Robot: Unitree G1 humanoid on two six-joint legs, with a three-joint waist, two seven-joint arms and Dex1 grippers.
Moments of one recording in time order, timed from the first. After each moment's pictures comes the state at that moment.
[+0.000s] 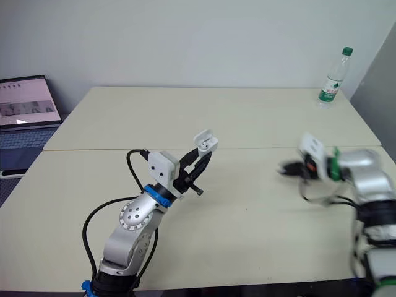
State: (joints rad) left arm -0.22 0.16 -0.14 -0.34 -0.22 0.19 -0.41; right arm -0.77 -0.61 0.01 0.11 0.34 0.64 1.12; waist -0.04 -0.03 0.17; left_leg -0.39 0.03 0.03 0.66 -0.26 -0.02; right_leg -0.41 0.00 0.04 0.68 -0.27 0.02
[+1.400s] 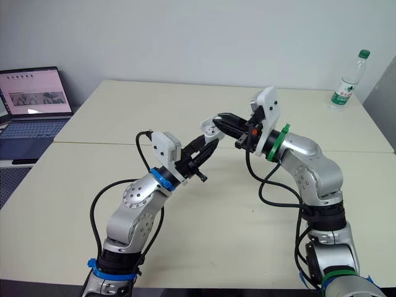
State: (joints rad) left arm -0.36 0.17 -0.11 -0.28 -0.29 0.26 -0.47; right arm -0.70 -0.37 0.00 -0.20 0.52 0.64 0.68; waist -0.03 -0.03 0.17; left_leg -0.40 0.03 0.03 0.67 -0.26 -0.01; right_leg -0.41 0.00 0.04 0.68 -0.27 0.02
